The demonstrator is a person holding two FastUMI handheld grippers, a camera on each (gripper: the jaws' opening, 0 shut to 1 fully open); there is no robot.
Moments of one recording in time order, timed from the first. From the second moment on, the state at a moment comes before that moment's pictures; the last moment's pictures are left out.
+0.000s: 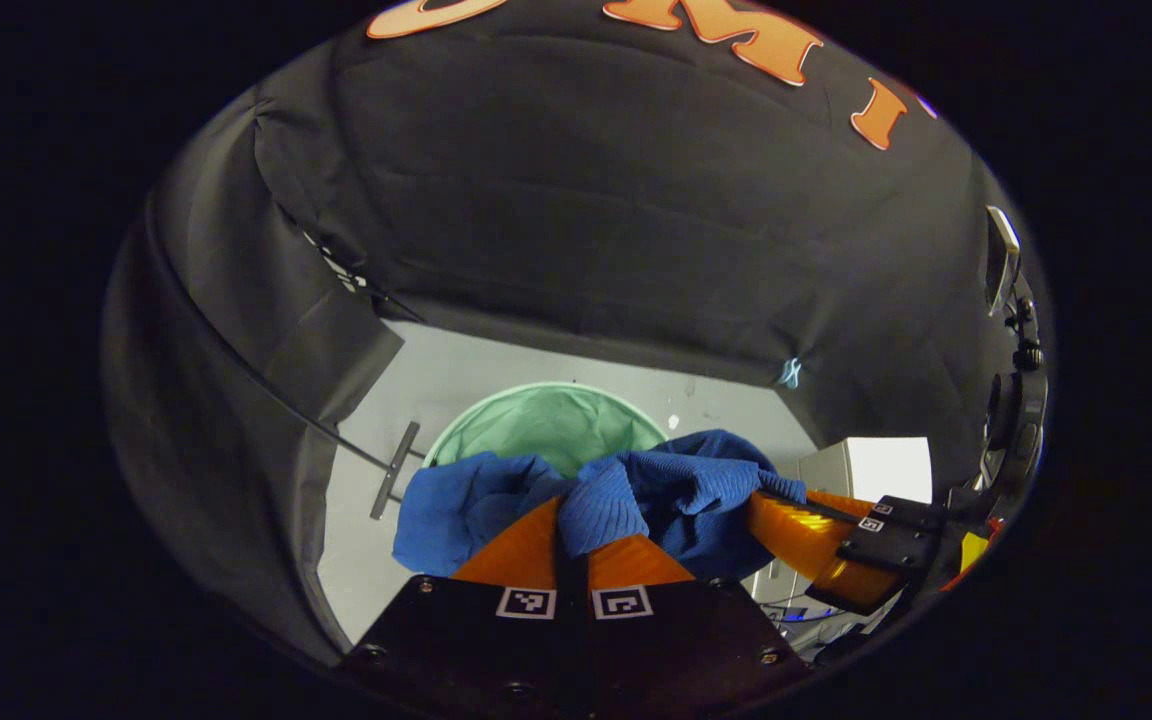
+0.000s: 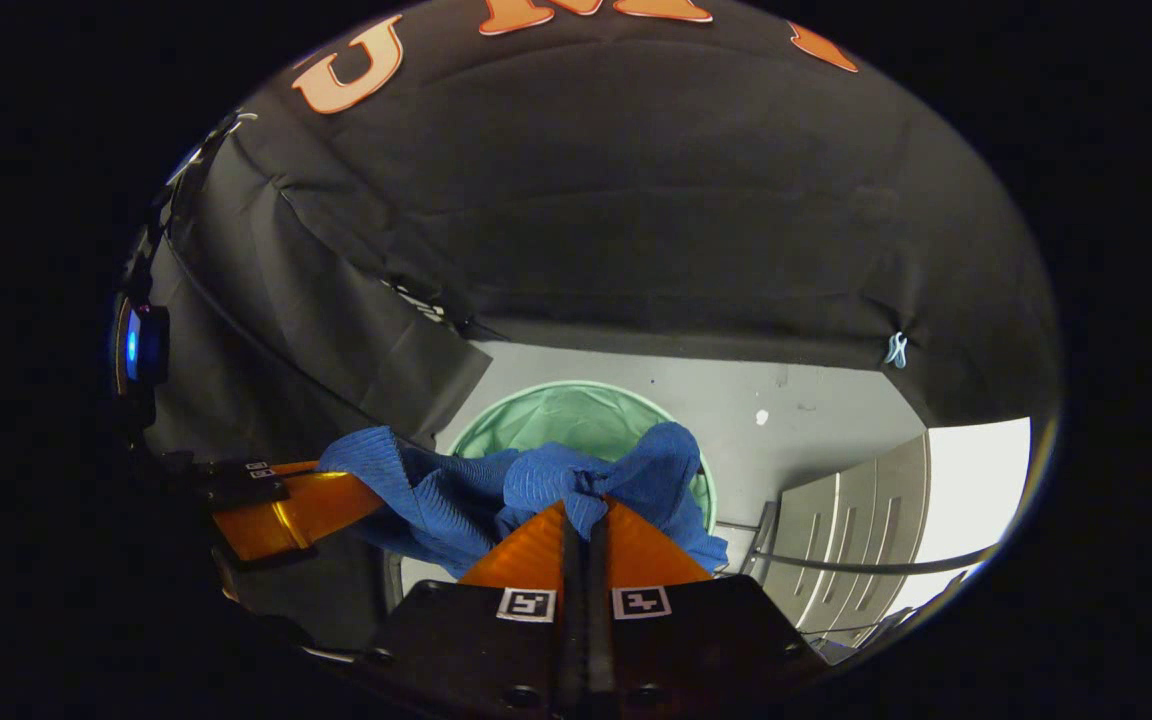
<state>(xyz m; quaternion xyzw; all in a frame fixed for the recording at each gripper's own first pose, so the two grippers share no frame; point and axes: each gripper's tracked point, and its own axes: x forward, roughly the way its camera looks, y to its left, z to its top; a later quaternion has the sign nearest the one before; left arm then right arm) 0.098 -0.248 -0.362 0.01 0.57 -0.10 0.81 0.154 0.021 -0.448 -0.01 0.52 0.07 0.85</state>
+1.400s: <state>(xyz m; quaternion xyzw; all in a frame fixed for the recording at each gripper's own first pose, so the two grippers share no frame) 0.077 -0.256 -0.272 -0.02 0.52 -0.07 0.85 0.119 -0.022 -0.373 -0.02 0.49 0.04 0.87</state>
